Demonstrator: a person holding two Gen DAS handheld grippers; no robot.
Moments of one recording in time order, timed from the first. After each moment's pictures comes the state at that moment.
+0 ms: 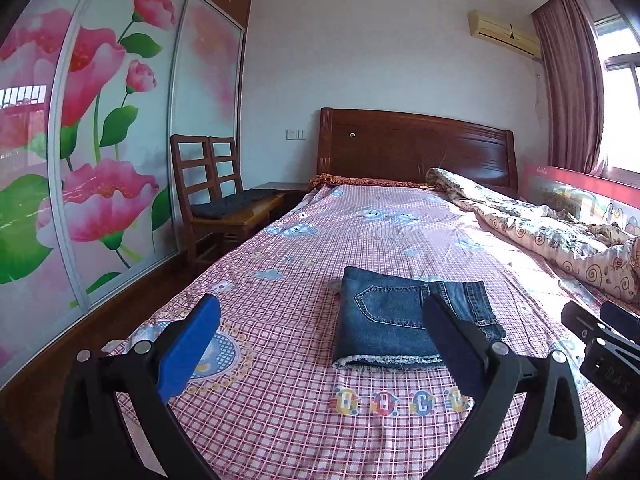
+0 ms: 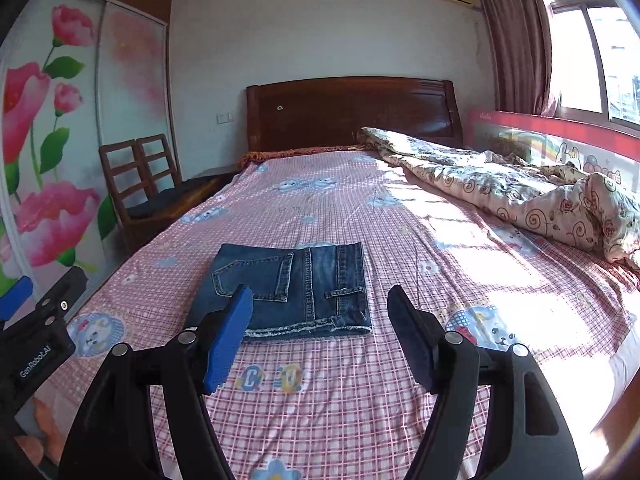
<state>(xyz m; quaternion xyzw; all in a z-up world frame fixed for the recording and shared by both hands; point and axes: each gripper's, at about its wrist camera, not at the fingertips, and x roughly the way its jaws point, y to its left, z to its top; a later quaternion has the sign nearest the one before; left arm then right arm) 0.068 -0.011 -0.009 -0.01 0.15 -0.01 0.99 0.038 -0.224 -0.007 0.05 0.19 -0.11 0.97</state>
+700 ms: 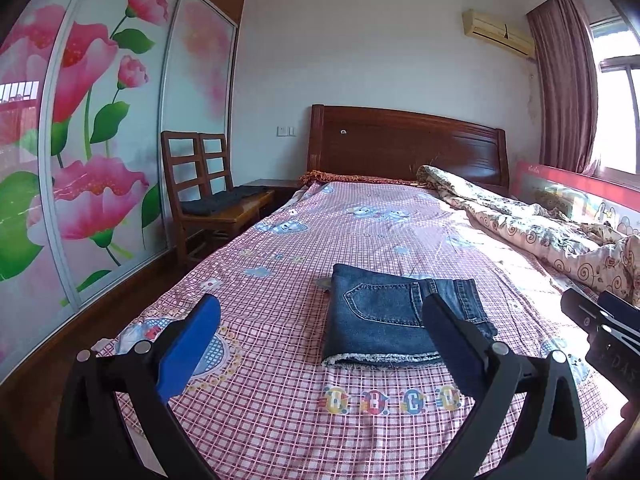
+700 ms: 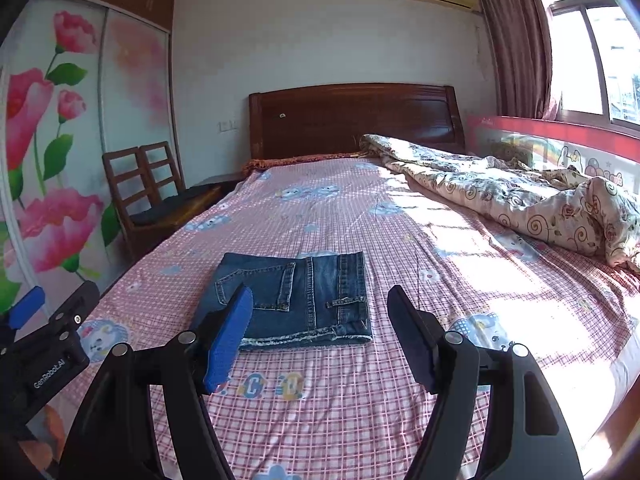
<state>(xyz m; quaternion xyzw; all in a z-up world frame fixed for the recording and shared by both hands) 0.069 -0.014 -0.009 -0.01 0.16 -0.03 0.99 0.034 -0.221 -0.002 0.06 0.18 -0.10 0.98</state>
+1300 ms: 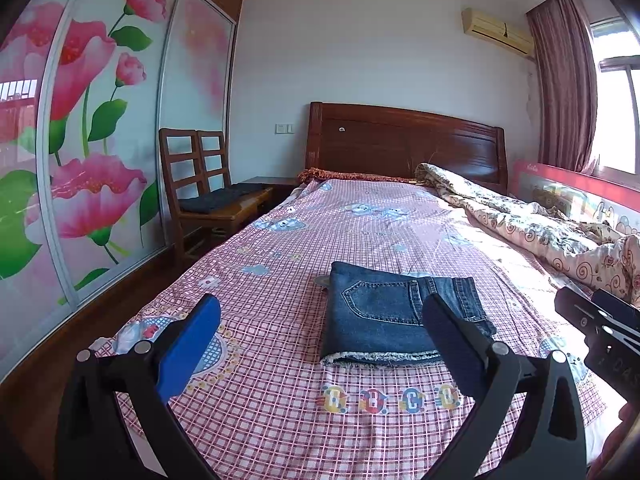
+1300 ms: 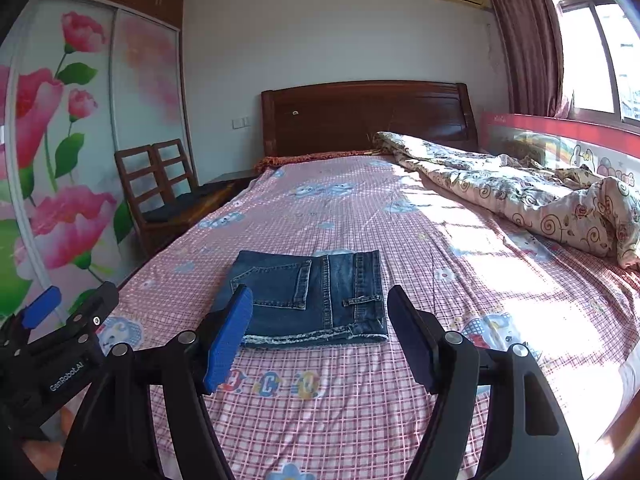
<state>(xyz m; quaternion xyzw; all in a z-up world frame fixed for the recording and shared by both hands) 0.071 -0.014 -0.010 -0.01 0.16 -0.03 0.99 0.039 -0.215 0.001 0.06 0.19 -0.08 0.98</state>
